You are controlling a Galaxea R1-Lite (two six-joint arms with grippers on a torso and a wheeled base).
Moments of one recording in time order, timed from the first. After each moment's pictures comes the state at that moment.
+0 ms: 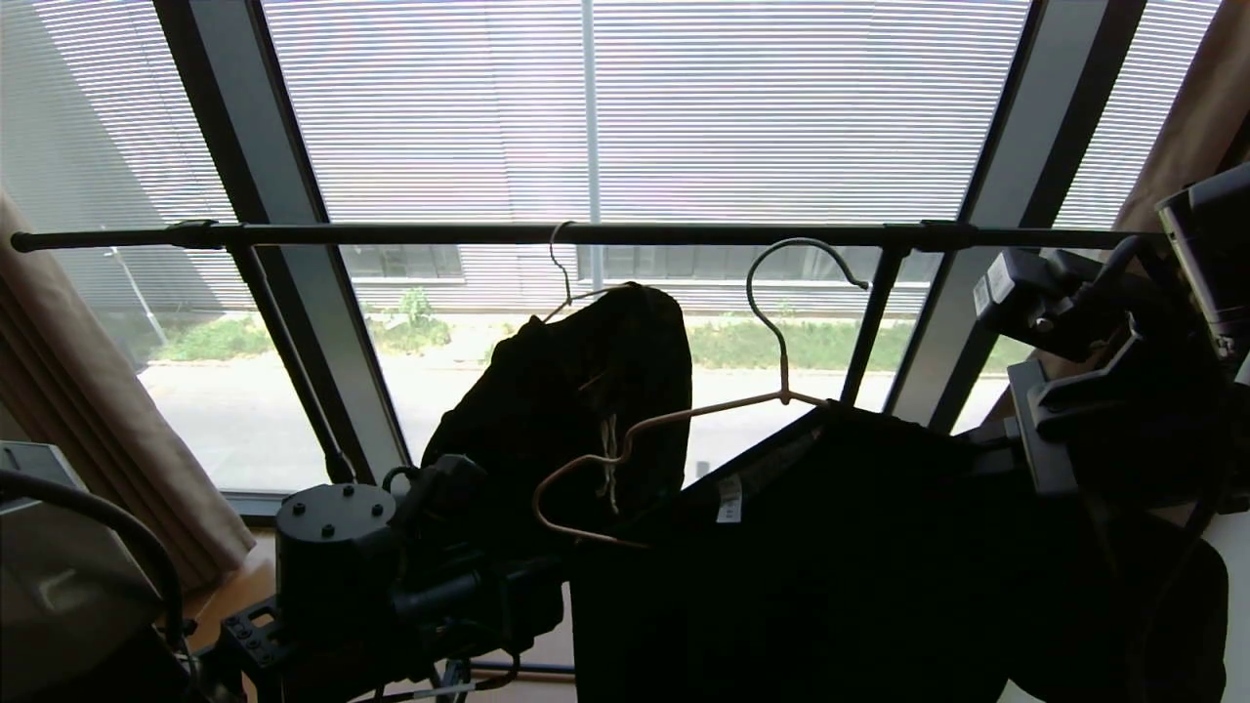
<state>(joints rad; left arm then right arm) -0.54 1.93 -0.30 -1.28 -0.33 -0.41 0.47 1.44 -1.18 0.50 0.41 -0.37</state>
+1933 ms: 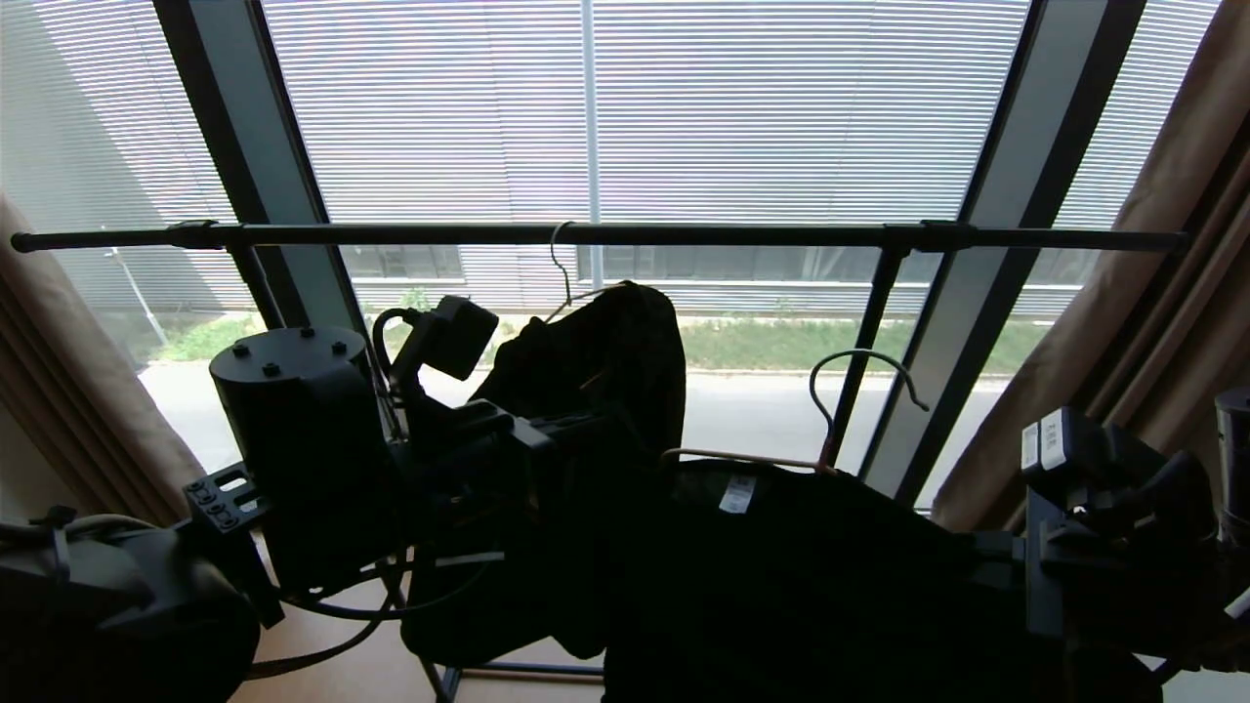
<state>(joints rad) -0.58 1.72 -0.65 -0.98 -0.34 -0.22 0.43 1.32 -0.52 -0.26 0.43 -0.30</state>
